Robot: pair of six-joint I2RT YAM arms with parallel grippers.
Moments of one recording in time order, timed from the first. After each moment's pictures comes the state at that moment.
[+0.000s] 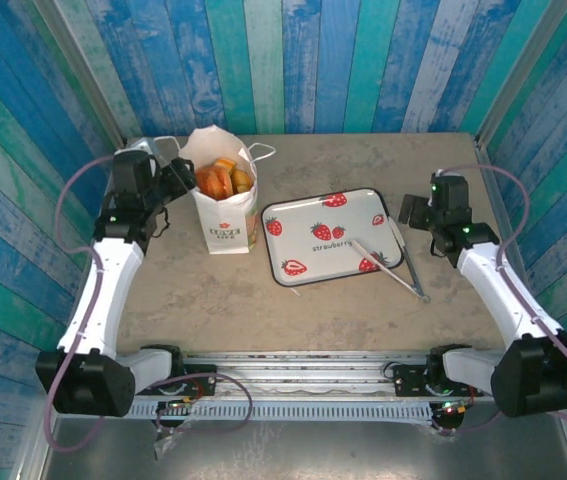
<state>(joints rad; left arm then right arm) -0.05 1.18 1.13 -0.42 0.07 -0.51 0.14 1.19 0.91 -0.44 0.21 0.28</state>
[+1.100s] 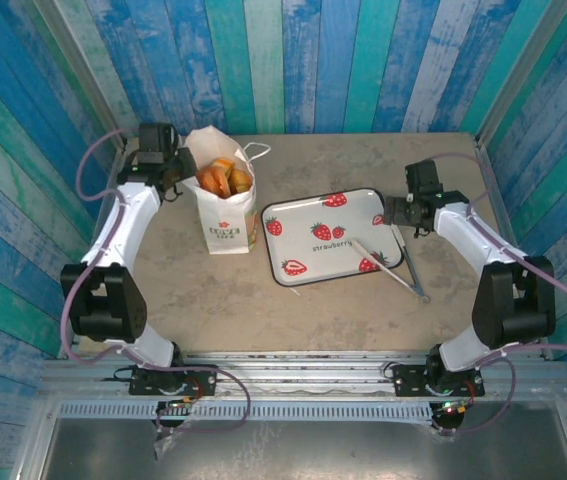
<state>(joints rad) -0.05 1.59 1.41 -0.50 -0.04 -0.33 0.17 1.55 1.09 -0.58 0.18 0.26</state>
